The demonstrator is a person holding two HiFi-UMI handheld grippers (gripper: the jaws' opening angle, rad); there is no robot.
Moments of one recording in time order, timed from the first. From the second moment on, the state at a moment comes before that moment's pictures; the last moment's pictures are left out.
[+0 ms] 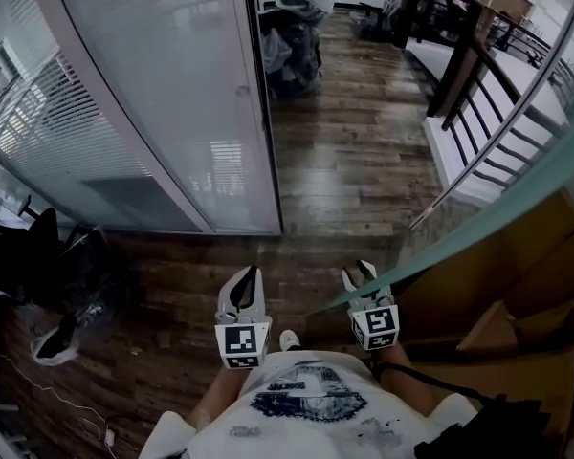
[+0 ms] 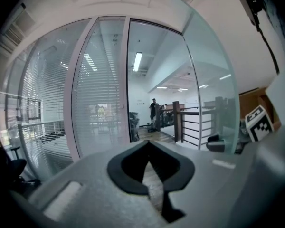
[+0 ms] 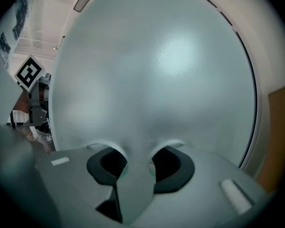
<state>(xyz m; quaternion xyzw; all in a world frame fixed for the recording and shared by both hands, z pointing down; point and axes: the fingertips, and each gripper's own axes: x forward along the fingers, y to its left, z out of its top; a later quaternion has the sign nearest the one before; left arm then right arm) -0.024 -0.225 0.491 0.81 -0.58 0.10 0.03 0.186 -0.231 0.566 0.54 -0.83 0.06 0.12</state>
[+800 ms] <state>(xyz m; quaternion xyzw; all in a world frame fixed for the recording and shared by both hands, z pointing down) -0.075 -0.249 0.480 0.80 -0.59 0.08 0.04 0.158 -0.317 0.554 0.57 -0.81 0.06 0.14</state>
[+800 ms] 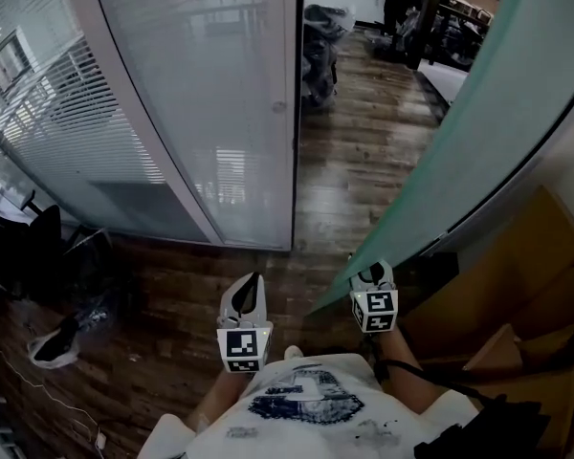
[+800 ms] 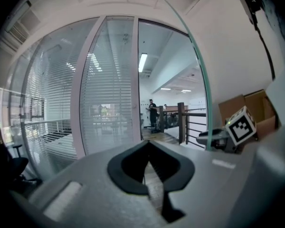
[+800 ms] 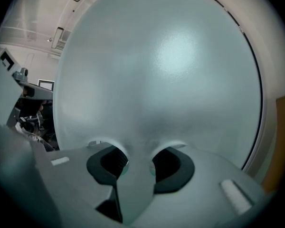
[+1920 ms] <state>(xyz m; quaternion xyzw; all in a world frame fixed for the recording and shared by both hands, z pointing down) -0.158 -0.296 0.509 0.74 -0.67 0.10 0.07 0.117 -0.459 0.569 0.63 -0.76 0.05 0.13</state>
